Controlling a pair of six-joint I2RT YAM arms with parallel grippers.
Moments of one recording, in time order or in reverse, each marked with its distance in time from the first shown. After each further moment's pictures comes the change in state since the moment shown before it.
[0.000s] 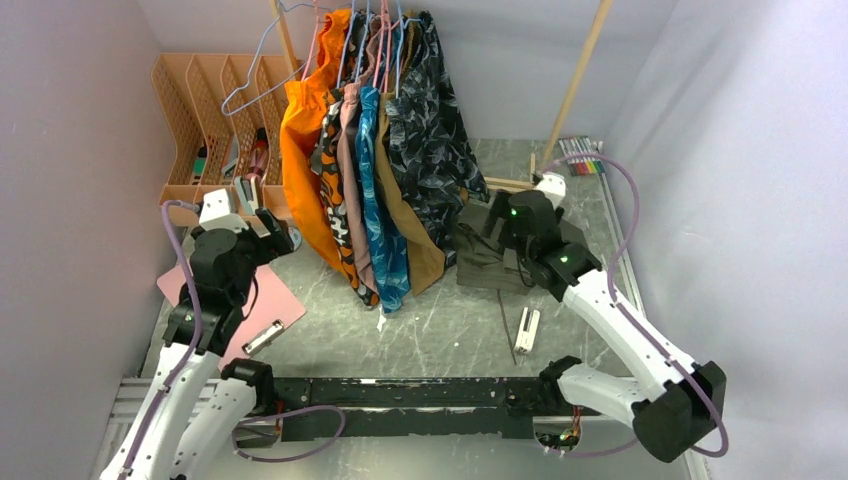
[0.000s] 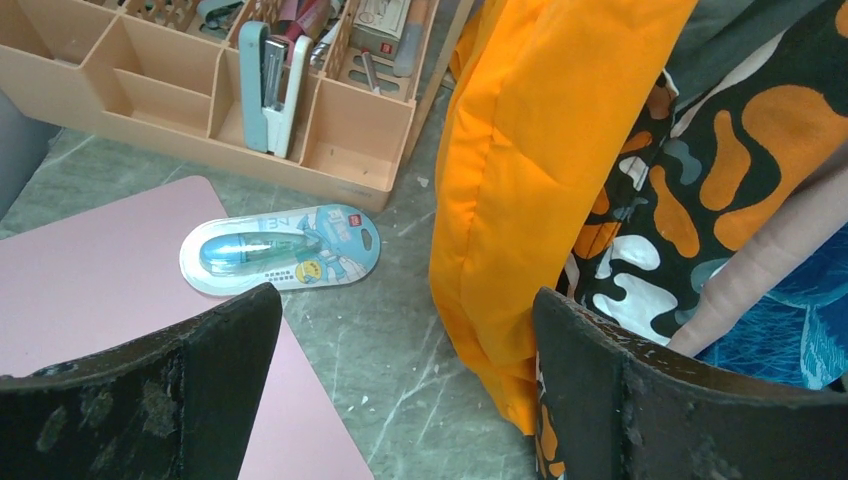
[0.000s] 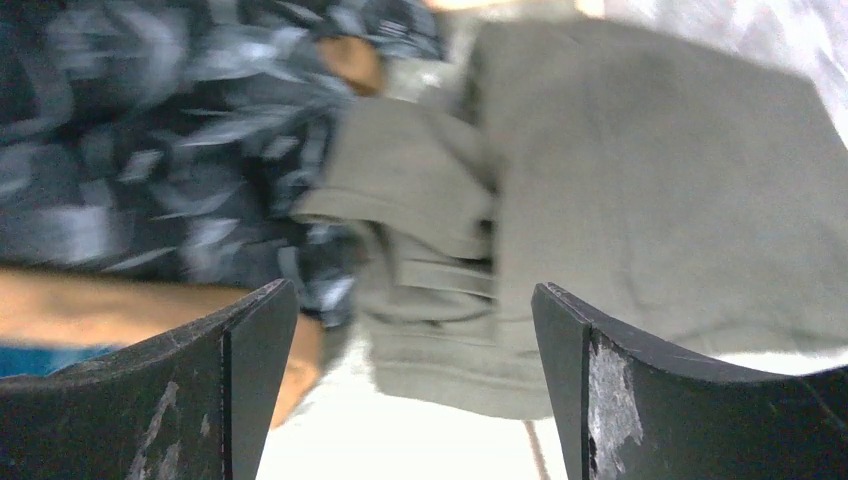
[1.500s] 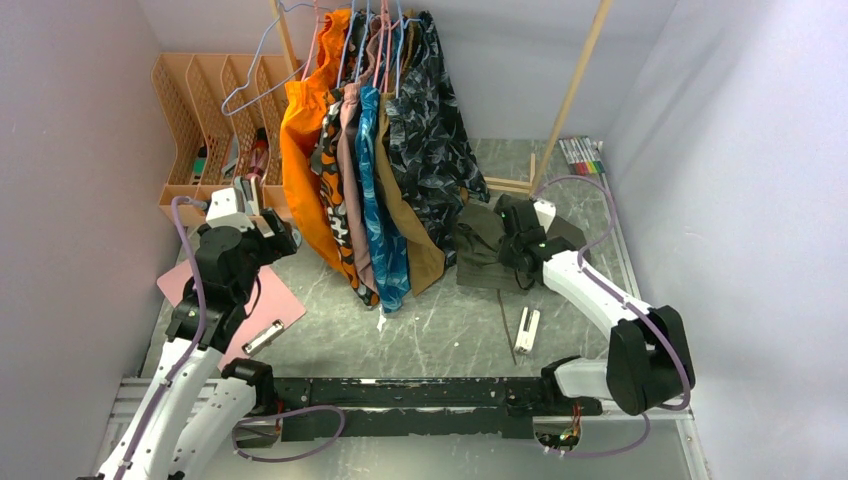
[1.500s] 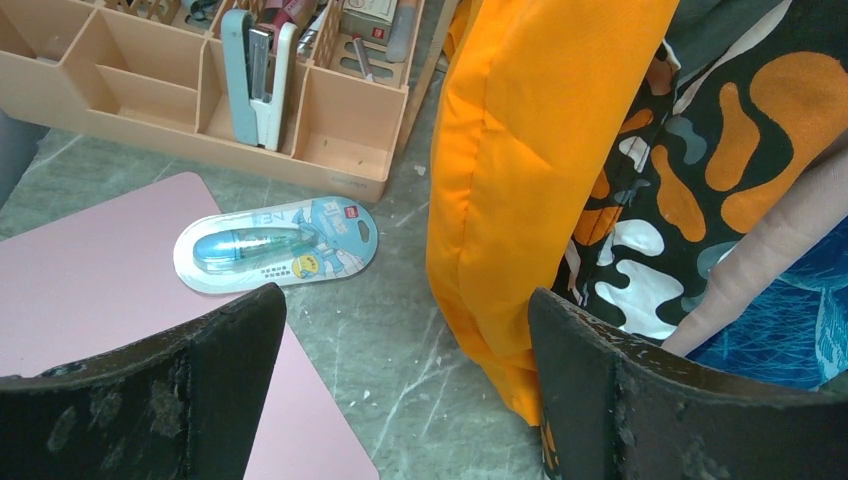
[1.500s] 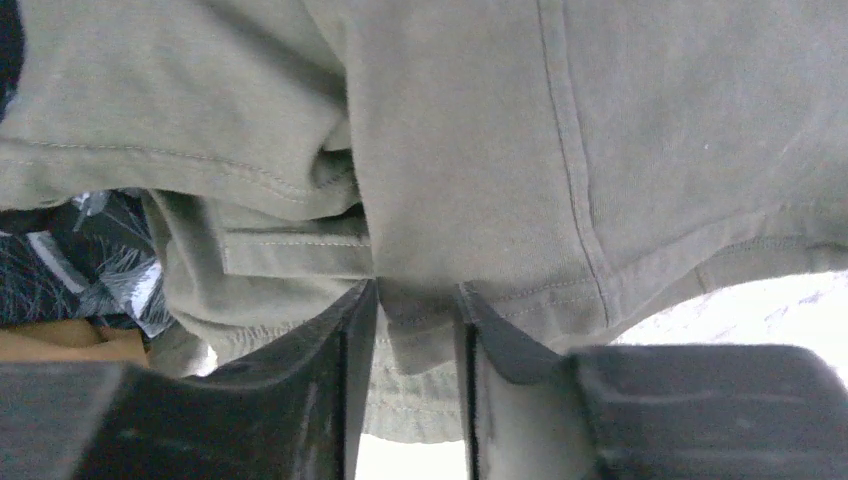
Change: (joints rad) left arm -0.020 0.022 -0.004 0.006 0.014 0.028; right arm -0.200 0.232 -0.171 0.018 -0.137 0.086
